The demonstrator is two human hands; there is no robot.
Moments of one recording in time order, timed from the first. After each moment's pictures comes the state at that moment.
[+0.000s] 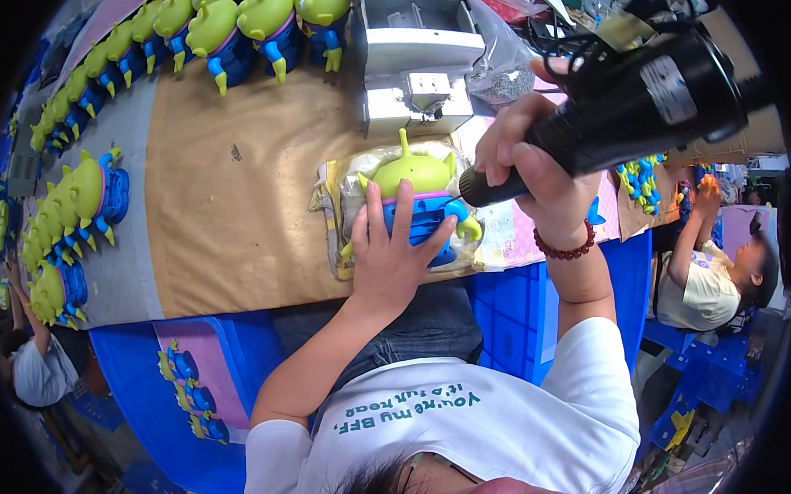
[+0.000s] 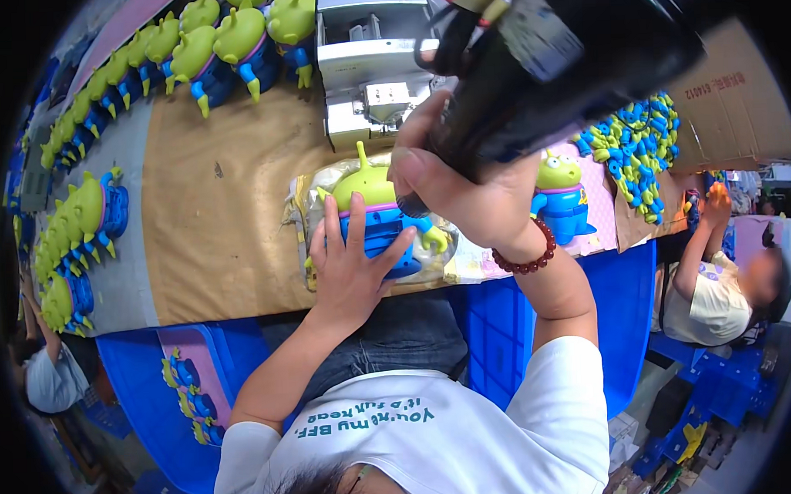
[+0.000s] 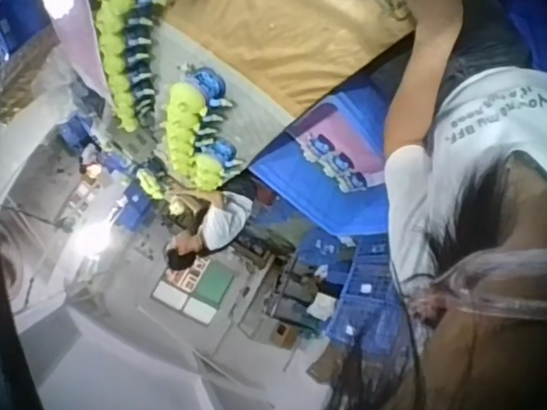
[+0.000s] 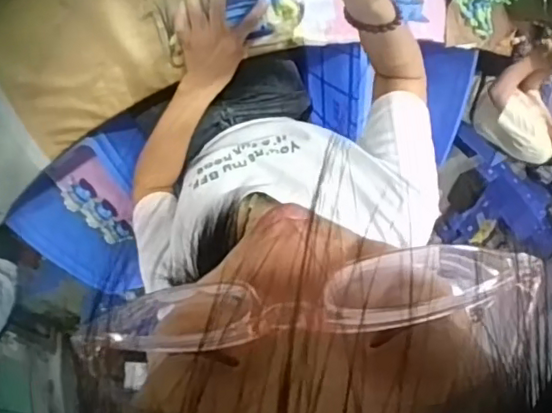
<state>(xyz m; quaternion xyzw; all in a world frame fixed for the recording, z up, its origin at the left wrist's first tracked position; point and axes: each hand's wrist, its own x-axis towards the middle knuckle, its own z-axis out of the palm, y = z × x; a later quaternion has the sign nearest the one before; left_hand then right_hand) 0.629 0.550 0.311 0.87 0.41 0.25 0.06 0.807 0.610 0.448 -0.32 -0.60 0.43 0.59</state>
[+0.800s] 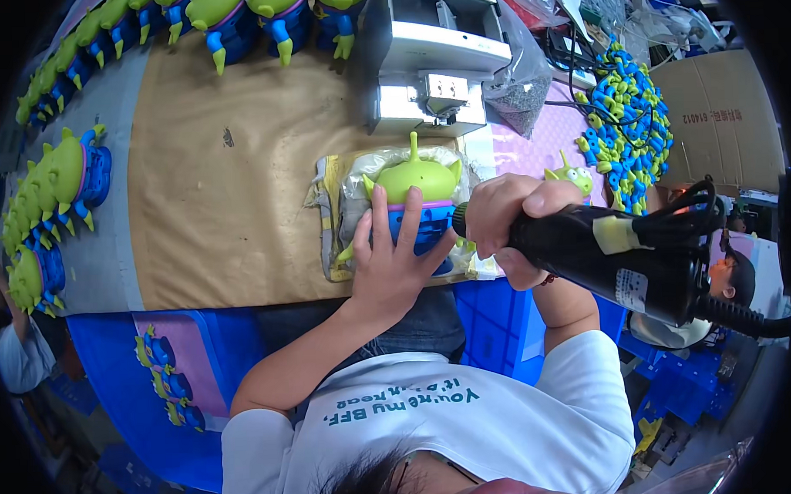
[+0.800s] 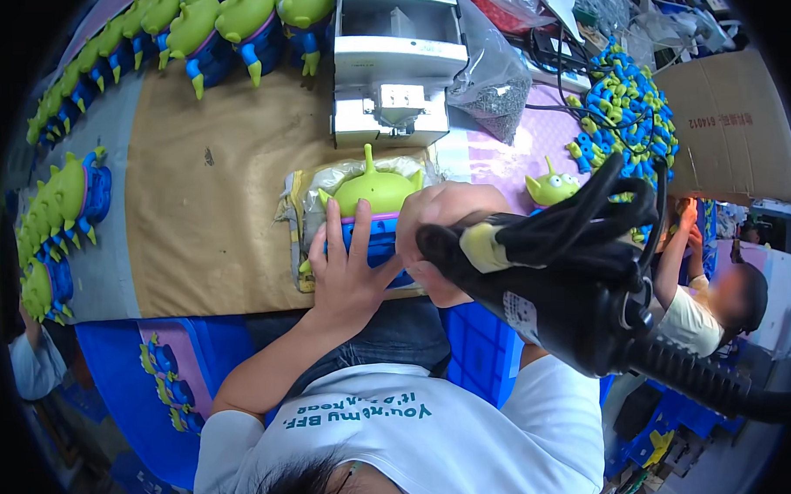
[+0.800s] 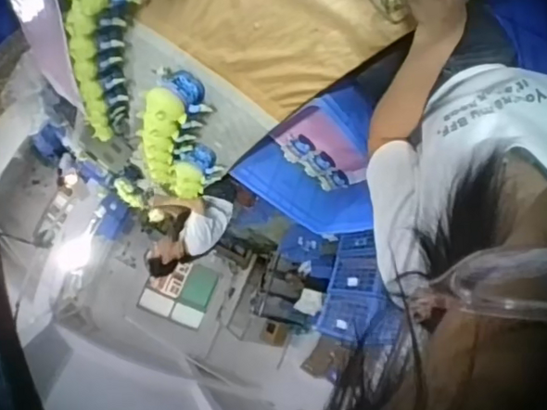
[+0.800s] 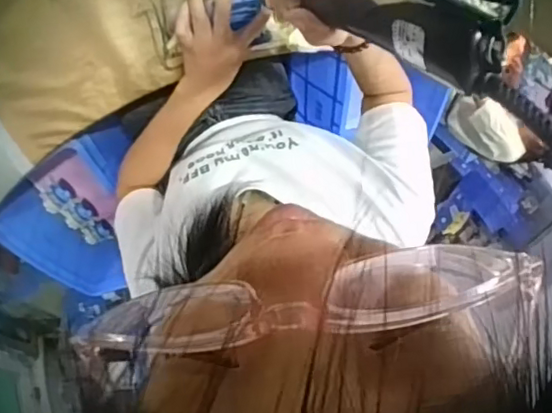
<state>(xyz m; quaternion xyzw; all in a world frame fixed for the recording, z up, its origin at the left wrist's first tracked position) 0.633 0.553 0.302 0.85 0.43 0.30 0.02 0.808 0.614 0.405 -0.14 -0.71 0.46 0.51</state>
